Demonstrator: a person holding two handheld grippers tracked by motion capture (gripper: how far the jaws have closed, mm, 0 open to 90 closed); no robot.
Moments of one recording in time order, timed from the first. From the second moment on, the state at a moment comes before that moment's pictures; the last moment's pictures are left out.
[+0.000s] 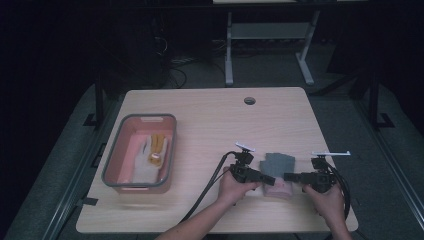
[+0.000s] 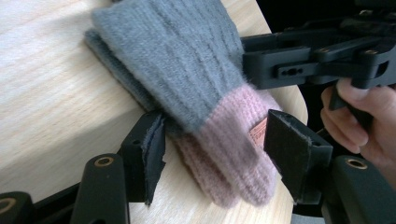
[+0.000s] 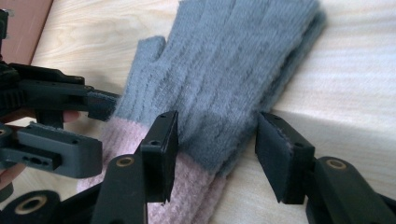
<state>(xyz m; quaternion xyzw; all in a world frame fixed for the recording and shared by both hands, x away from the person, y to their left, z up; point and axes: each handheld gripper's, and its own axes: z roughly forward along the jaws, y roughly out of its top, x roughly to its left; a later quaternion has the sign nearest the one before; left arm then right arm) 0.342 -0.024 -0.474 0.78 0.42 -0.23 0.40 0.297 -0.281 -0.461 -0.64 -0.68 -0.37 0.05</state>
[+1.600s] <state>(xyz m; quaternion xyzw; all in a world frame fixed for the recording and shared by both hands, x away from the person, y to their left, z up) 0.348 0.006 -0.455 0.76 0.43 -0.24 0.43 0.300 -0.264 -0.452 -0.61 -0.63 -0.46 0.13</state>
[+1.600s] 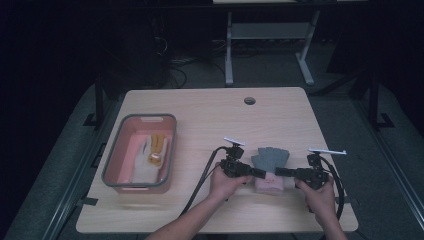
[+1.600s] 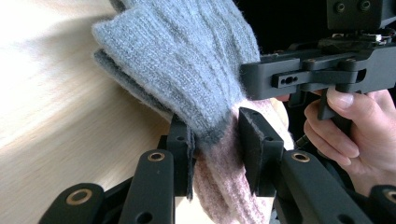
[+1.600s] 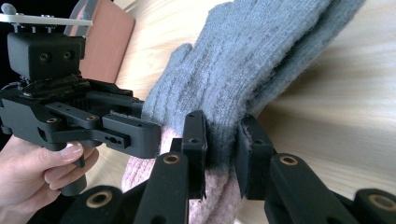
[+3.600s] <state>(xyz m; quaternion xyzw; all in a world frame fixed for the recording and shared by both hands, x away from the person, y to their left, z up) 0.352 0.119 -0.393 0.74 0.43 -0.19 0.48 0.346 -0.165 -0.392 -0.53 -0.68 -0.48 0.16</state>
